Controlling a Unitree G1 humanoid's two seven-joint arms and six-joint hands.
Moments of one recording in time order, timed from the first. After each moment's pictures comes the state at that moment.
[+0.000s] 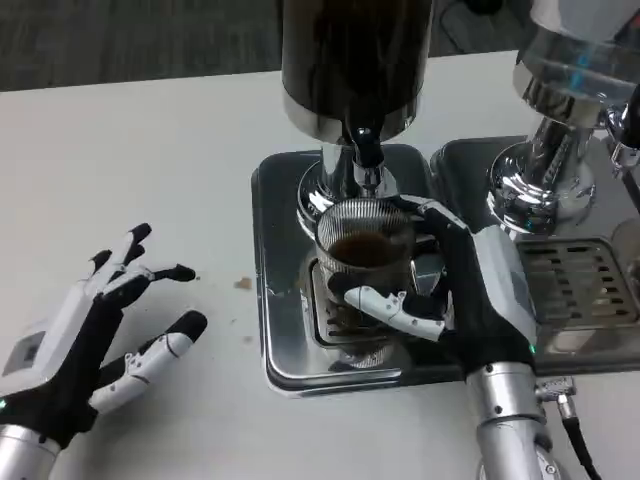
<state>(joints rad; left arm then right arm) 0.00 0.54 -0.06 0.62 0.50 -0.76 0.32 -0.09 -0.05 0.28 0.28 -0.52 -0.19 -0.42</state>
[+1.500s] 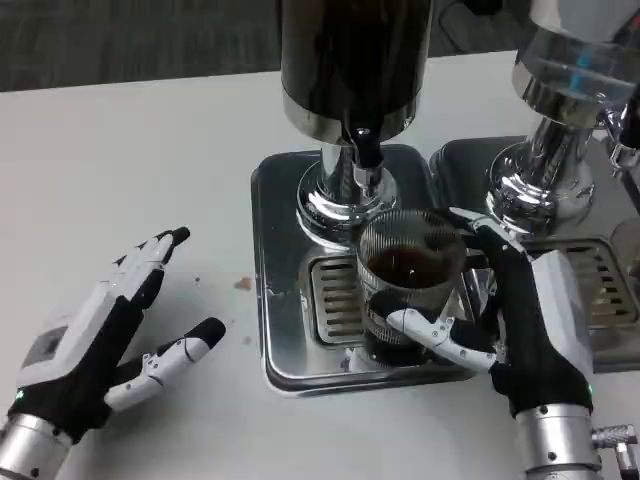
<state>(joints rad) -0.04 0.55 -0.10 0.66 0.51 -0.77 0.26 0.11 -0.10 0.23 0.06 -0.52 -0.23 -0.41</state>
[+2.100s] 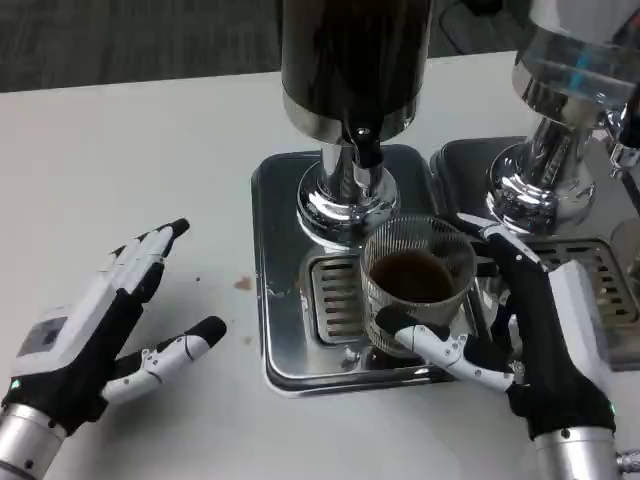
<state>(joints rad) -0.03 0.59 -0.10 0.59 0.54 -0.72 0.25 0.23 -0.12 0.23 -0.09 -0.51 -0.25 -0.36</state>
